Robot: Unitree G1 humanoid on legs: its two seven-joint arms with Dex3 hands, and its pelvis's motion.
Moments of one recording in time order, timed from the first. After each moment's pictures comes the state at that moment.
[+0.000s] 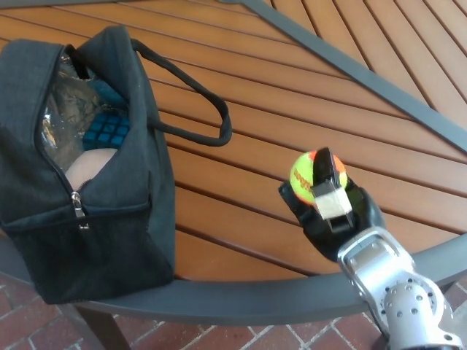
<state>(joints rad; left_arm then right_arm) 0.17 0.03 0.09 1.22 0.00 -0.55 0.23 -0.41 0.14 -0.13 0.27 0.89 0.44 -0.29</state>
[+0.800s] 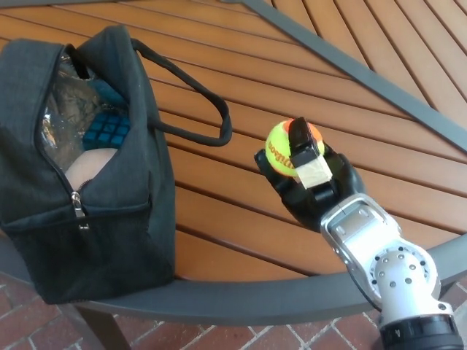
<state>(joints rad) 0.17 0.03 0.08 1.22 0.00 -0.55 0.23 -0.50 0.12 -0.06 0.27 1.01 0.45 -0.36</state>
